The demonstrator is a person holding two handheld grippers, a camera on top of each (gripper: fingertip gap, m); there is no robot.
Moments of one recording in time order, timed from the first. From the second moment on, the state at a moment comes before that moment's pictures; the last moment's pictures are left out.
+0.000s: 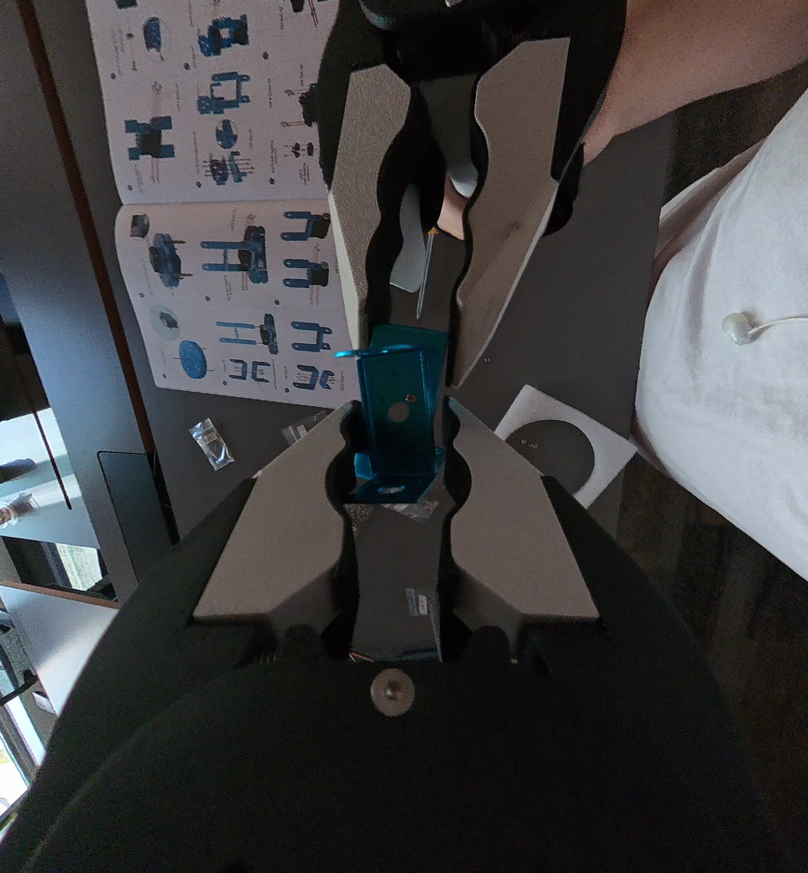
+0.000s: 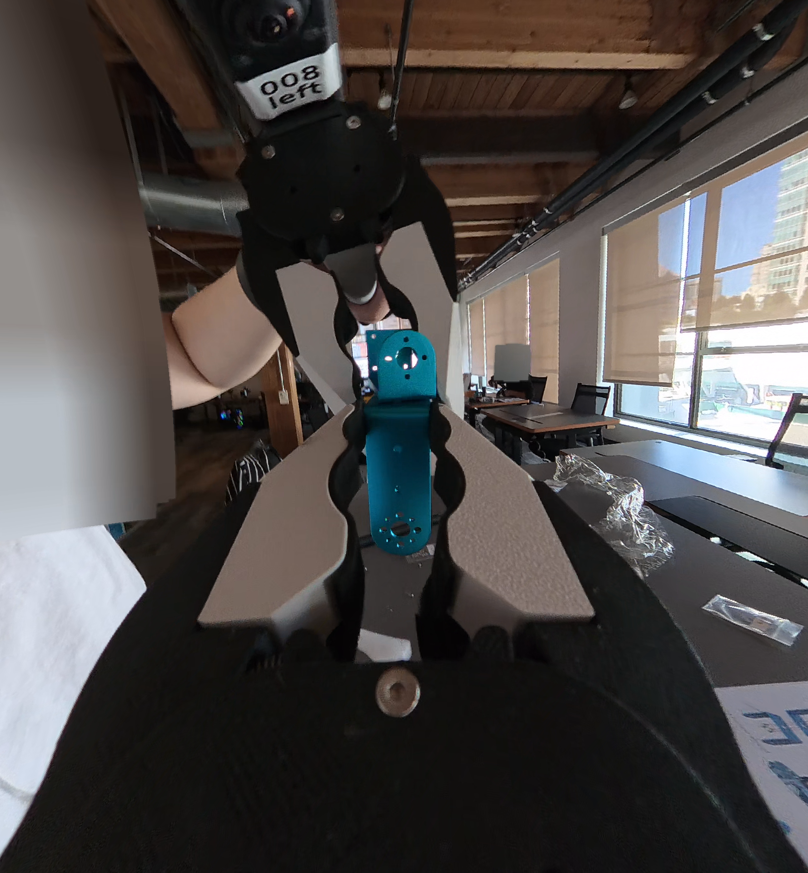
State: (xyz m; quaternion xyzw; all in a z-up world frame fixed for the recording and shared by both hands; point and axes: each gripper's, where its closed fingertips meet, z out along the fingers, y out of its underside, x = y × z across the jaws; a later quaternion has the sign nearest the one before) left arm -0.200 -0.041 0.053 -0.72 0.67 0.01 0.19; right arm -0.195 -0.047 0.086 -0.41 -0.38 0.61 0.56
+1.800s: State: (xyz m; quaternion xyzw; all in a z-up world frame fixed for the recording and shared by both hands) left arm -0.191 -0.055 0.077 -0.69 0.66 -0.10 0.28; right arm -0.188 -0.049 0.090 -0.40 -0.37 0.65 0.54
